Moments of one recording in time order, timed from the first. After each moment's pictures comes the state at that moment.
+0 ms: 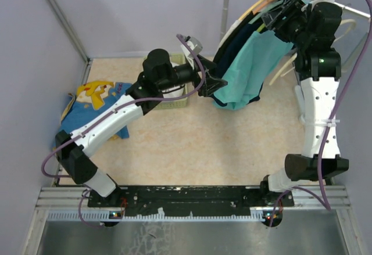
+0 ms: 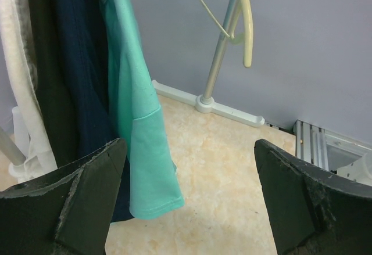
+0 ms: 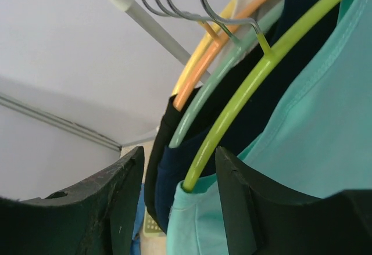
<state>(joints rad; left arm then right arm) -0.78 1.58 1.55 0.12 0.46 -0.16 -0.01 1.50 2.03 -0.58 -0.22 0.63</state>
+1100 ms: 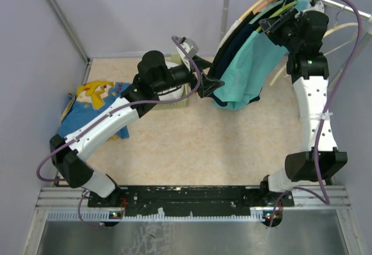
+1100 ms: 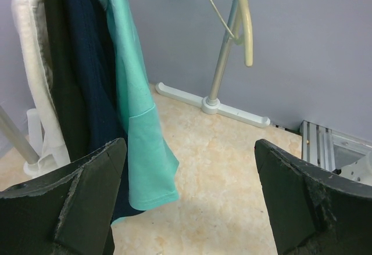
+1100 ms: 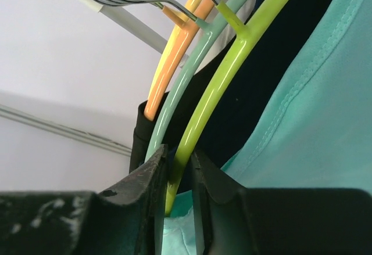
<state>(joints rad) -0.78 1.53 1.52 0.11 0.44 -0.13 -0.01 1.49 1.81 -0.39 -0.21 0.75</state>
